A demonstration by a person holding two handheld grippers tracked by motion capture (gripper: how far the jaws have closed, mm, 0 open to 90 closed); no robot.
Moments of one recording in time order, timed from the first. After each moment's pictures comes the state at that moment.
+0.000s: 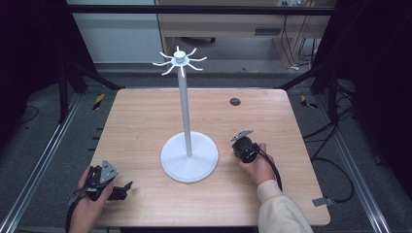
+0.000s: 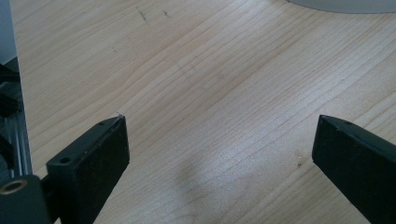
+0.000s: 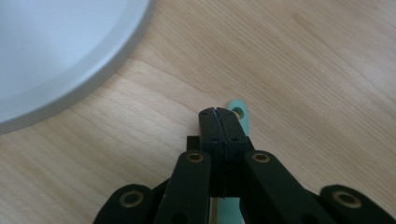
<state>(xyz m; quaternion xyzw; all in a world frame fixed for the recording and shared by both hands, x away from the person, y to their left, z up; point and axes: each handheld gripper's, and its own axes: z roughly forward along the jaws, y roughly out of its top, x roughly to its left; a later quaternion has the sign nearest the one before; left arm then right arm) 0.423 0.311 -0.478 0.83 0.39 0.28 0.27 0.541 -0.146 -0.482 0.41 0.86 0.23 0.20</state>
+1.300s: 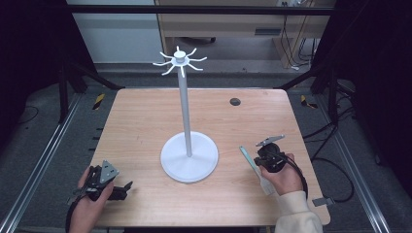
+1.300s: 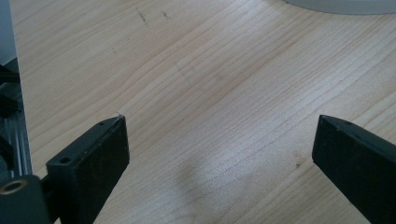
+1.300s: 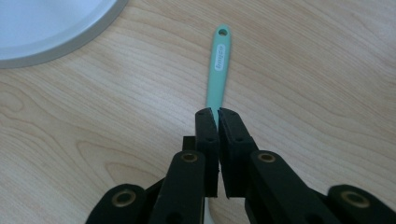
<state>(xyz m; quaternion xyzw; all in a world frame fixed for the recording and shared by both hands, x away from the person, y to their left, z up) 0.422 0.311 -0.477 0.84 0.39 0.28 0.27 0.485 -0.207 -0.440 0.47 0.83 0.24 0.15</state>
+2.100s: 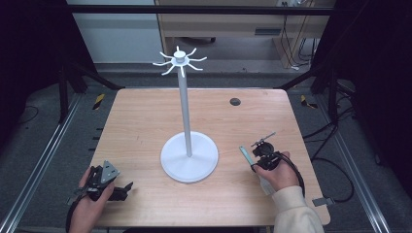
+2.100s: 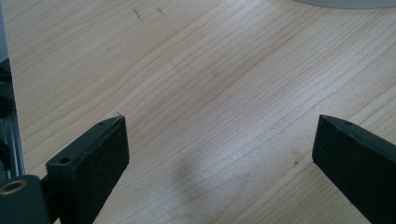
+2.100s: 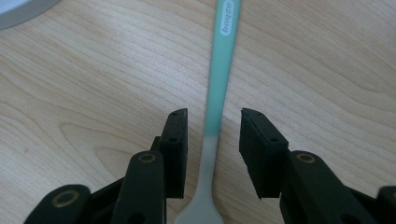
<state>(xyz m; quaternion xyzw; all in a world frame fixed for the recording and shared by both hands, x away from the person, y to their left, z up) 0.423 0.310 -0.480 0.84 0.38 0.28 0.27 0.503 -0.197 -0.455 0.49 0.85 0.16 0.10</state>
